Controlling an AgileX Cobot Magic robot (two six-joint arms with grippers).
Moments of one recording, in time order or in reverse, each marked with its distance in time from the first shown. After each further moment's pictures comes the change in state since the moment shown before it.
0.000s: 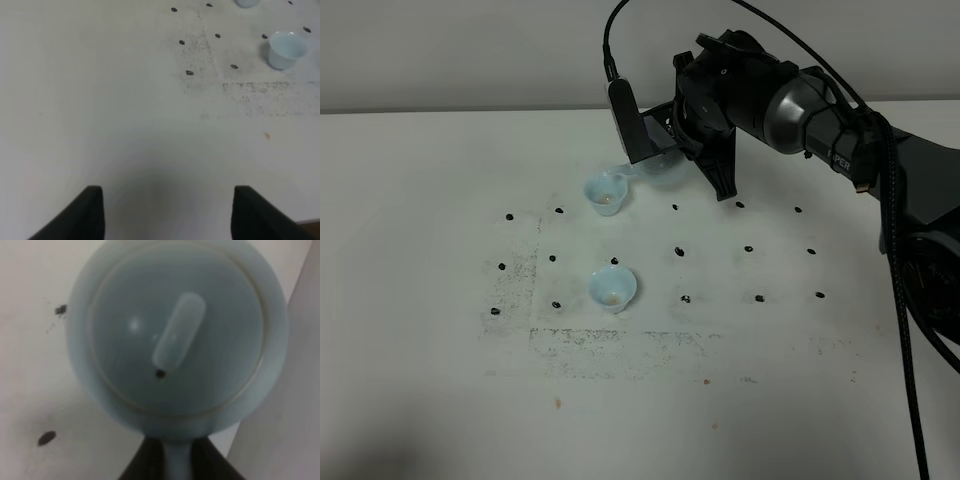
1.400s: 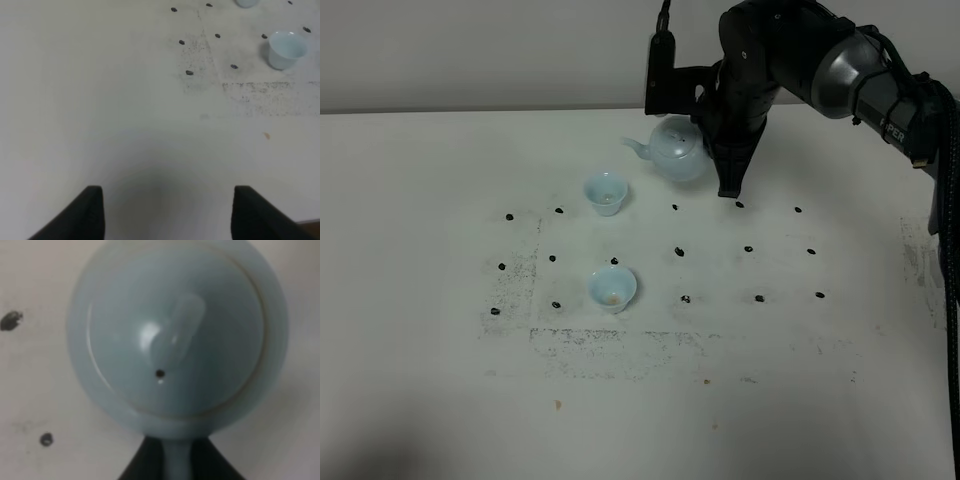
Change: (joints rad) left arm 0.000 0.000 0.000 0.000 0.000 0.000; right arm -0.061 -0.087 0.001 0.223 0.196 0.180
